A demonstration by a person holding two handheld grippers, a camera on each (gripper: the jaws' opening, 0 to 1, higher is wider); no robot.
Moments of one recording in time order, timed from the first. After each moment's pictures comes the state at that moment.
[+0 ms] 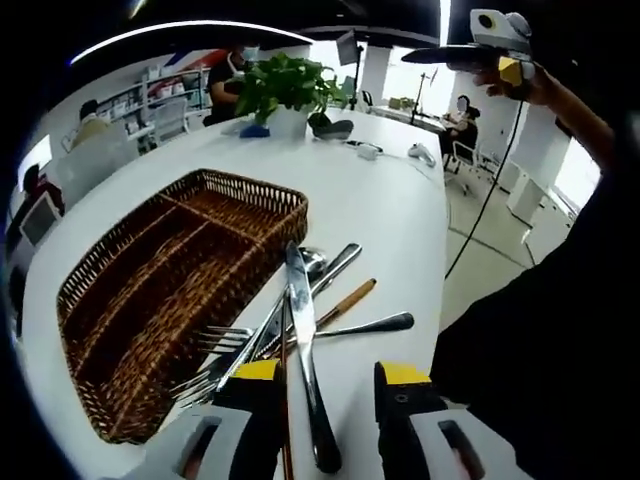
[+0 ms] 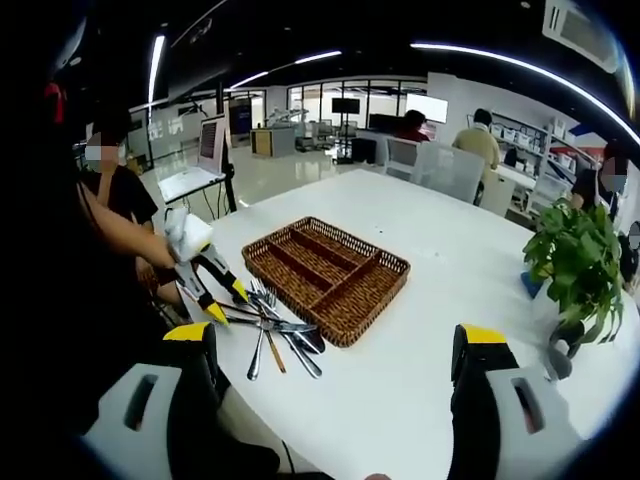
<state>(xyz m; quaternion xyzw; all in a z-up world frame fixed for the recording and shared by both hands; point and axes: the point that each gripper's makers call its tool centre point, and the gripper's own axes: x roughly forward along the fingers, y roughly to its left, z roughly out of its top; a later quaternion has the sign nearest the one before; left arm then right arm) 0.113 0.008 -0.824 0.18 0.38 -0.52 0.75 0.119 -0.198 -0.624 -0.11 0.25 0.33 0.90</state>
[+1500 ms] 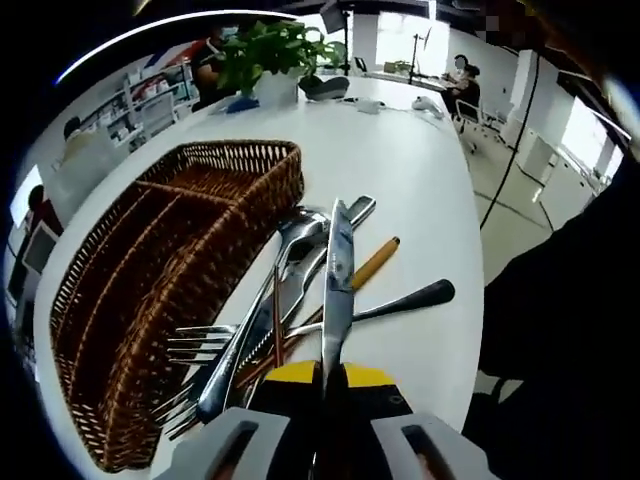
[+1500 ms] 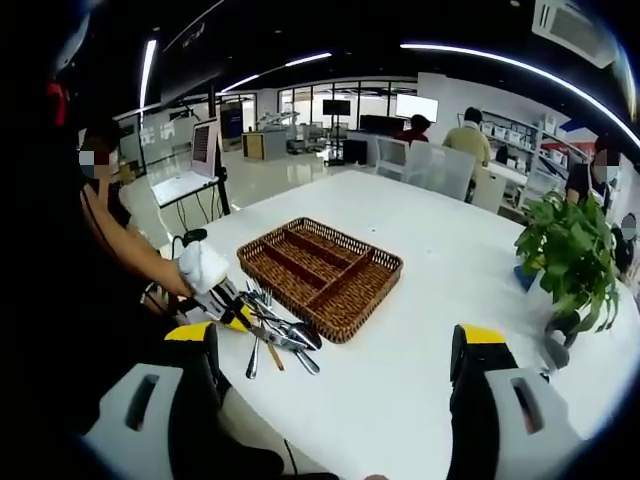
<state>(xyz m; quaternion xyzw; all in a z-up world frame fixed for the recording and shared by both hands) 0.122 -0.002 -0.872 0.28 0.38 -0.50 0.73 0.112 -0.208 -0.625 -0.10 0.25 0.31 0.91</state>
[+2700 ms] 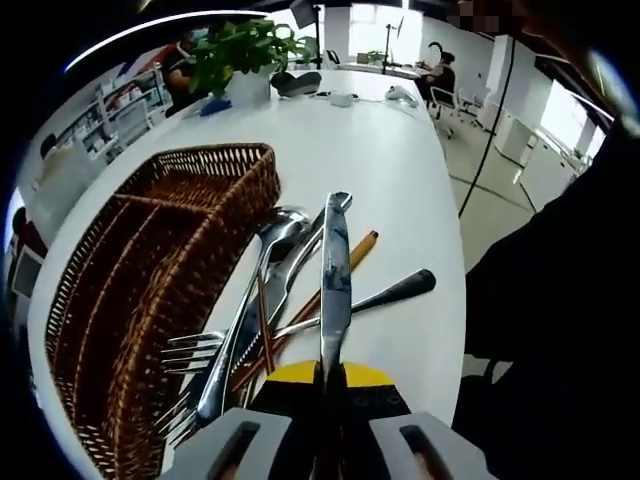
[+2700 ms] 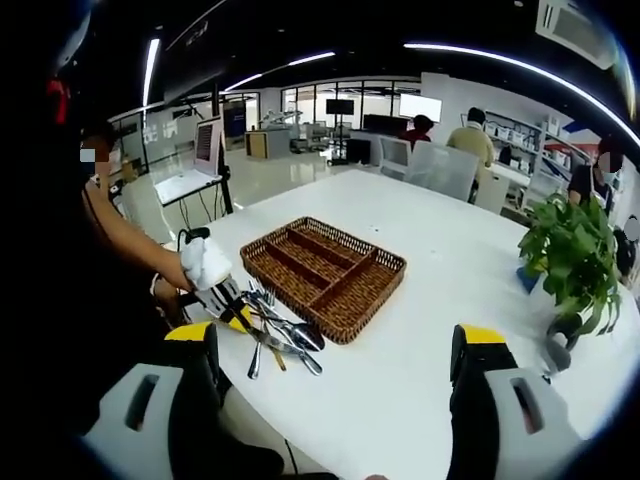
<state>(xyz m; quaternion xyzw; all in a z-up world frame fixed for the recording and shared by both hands) 0.115 -0.002 -0.869 0.29 0.39 -0.54 0.69 0.112 -0.206 -0.624 -0.11 0.25 0.32 0.91</state>
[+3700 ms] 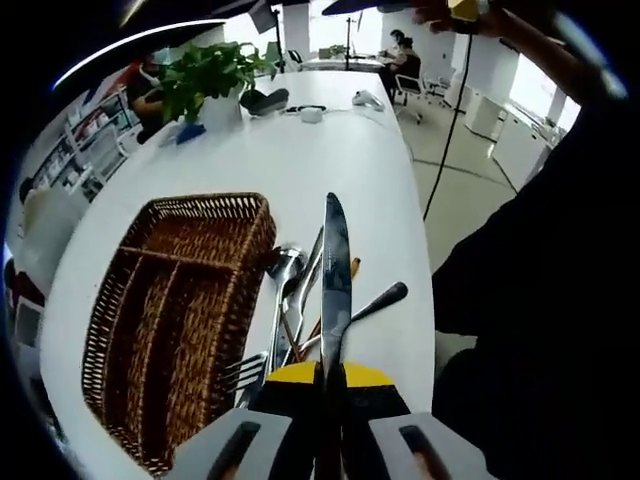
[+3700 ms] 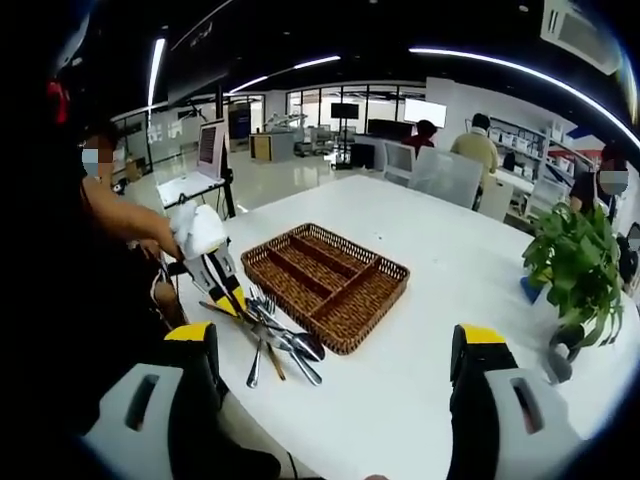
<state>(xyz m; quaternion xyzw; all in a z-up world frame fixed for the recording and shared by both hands) 0.122 0.006 -0.799 0.34 0.36 -0.58 0.64 0.124 -0.195 -0.619 -0.11 0.24 0.33 0.91</state>
